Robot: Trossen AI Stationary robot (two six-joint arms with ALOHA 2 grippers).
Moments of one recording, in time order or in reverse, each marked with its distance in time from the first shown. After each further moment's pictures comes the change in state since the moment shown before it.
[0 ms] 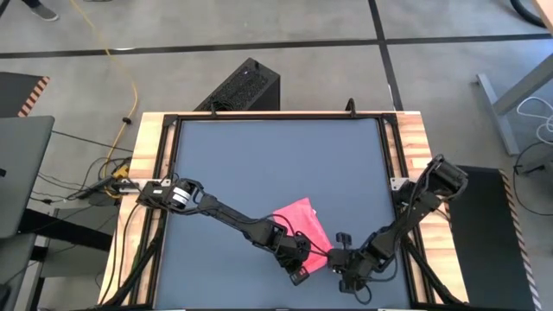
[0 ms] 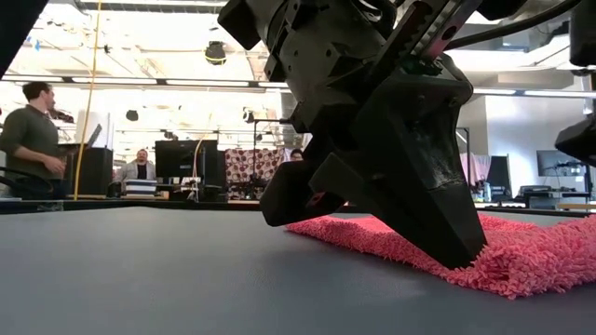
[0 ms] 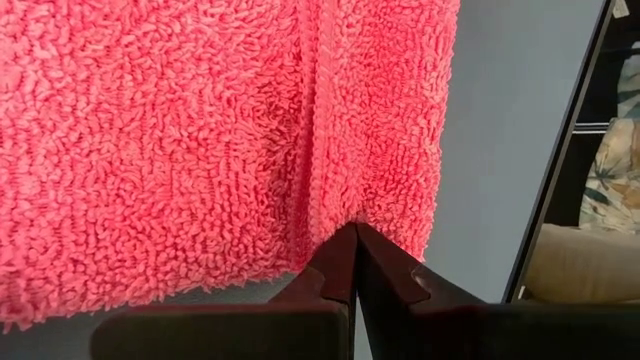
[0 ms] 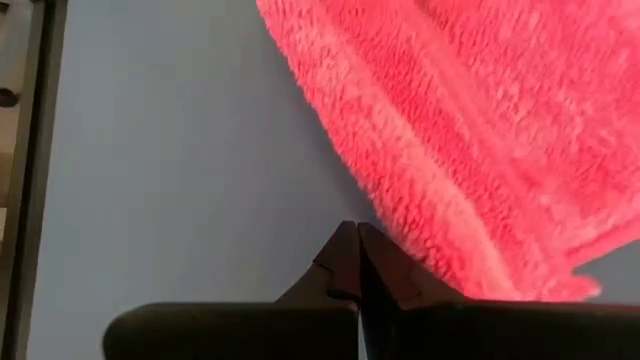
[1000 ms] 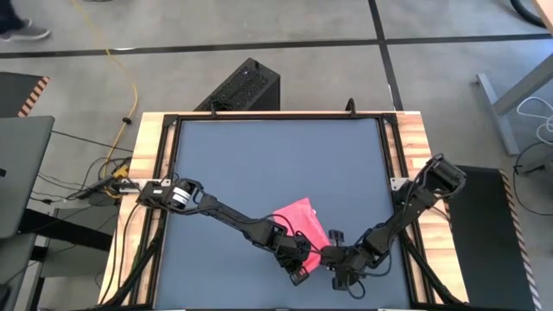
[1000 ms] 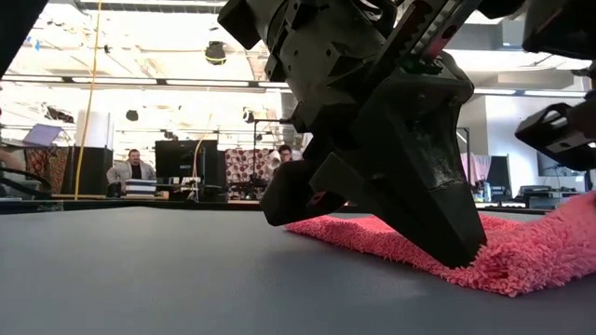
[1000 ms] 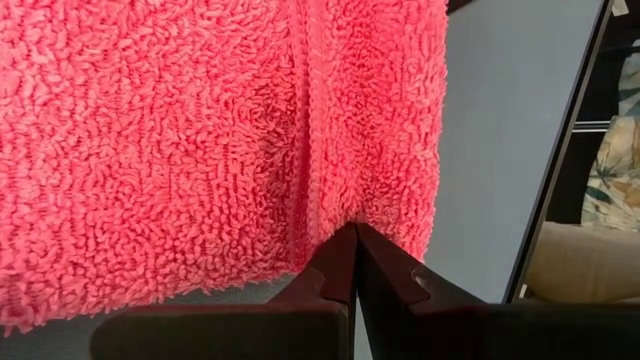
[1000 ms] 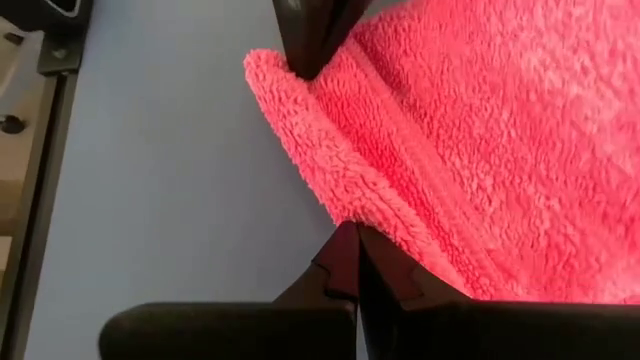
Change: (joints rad) left arm 0.000 0.000 0.000 0.003 -0.001 0.008; right arm -0.069 0.000 0.012 0.077 0.028 -0.099
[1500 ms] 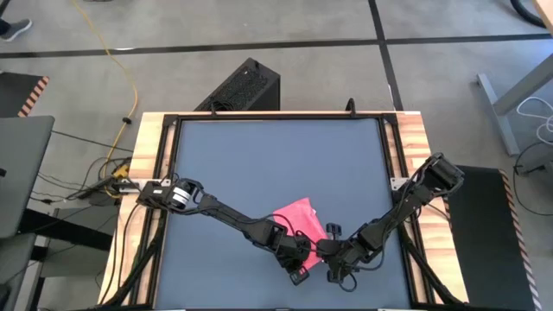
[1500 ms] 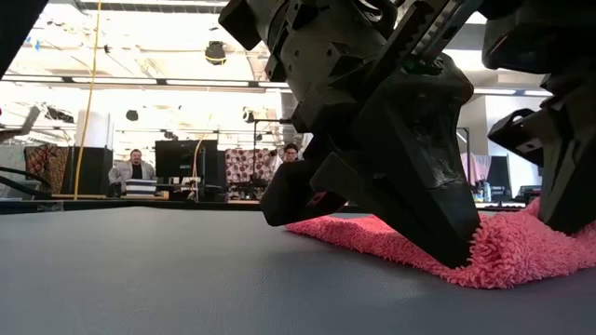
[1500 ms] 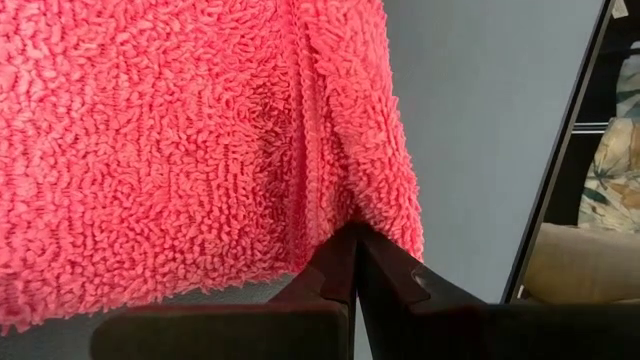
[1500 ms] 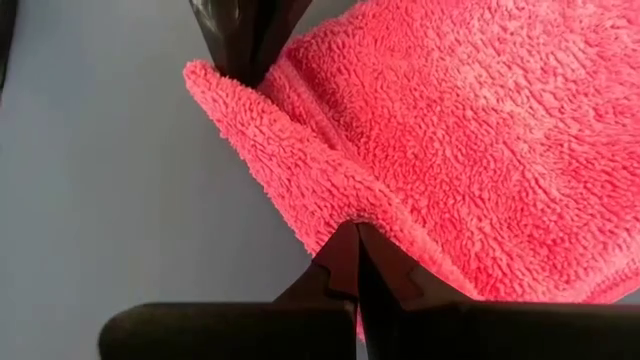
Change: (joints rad) left arm 0.000 0.000 0.000 0.000 0.008 -0.008; right arm -0.067 0.000 0.018 -0.075 -0.026 -0.027
